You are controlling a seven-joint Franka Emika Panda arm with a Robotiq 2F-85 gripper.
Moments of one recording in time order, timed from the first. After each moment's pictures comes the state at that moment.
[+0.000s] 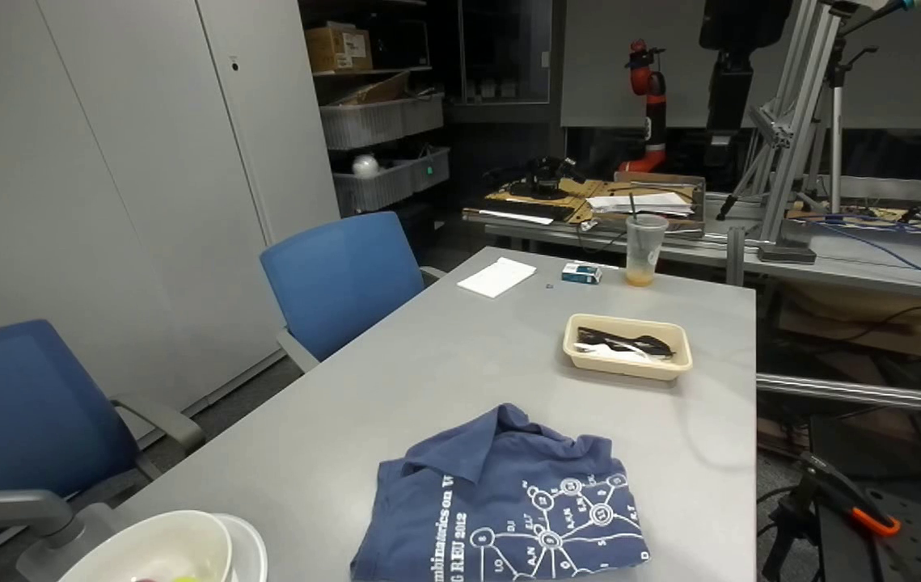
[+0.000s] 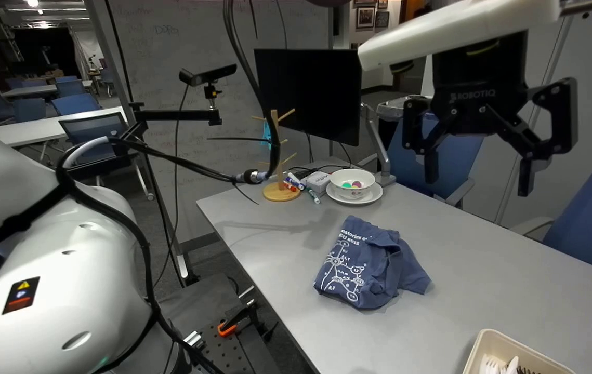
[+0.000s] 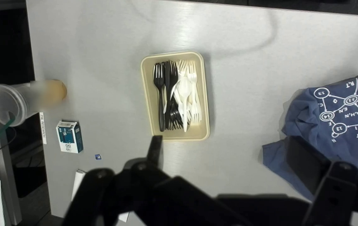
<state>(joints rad) -0.14 -0.47 -0.19 -2.29 -0.31 1.92 -0.34</state>
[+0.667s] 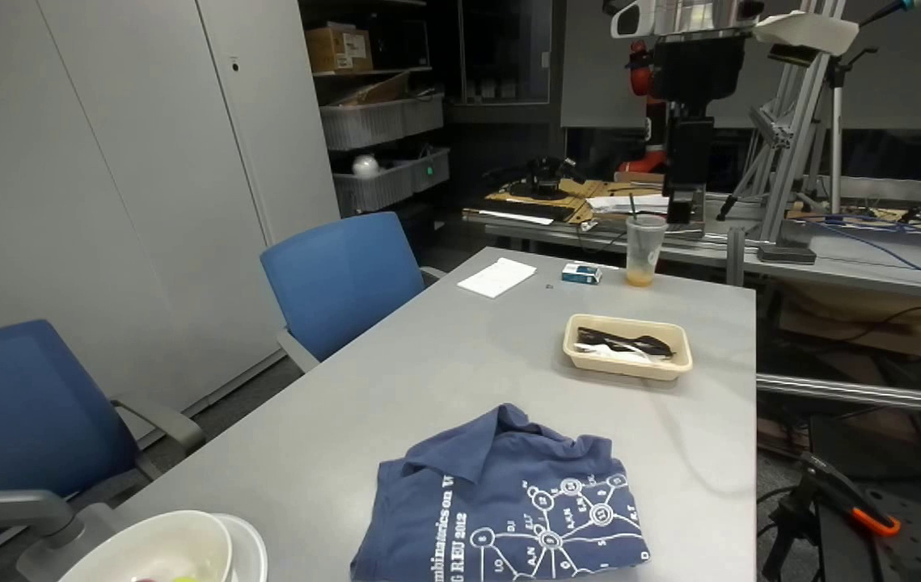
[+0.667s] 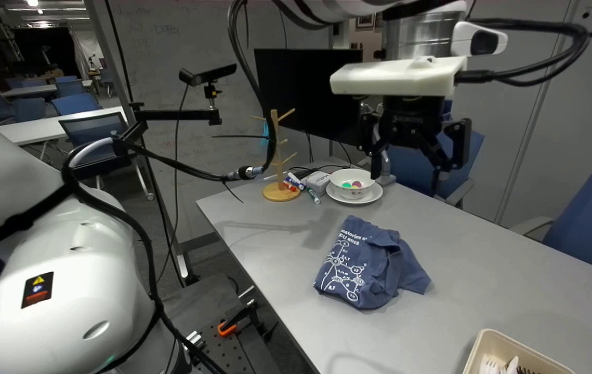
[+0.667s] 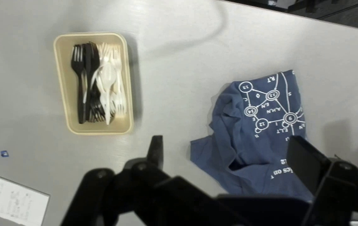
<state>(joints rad) -0.03 -0.40 -0.14 -2.33 -0.13 1.93 -0.34</state>
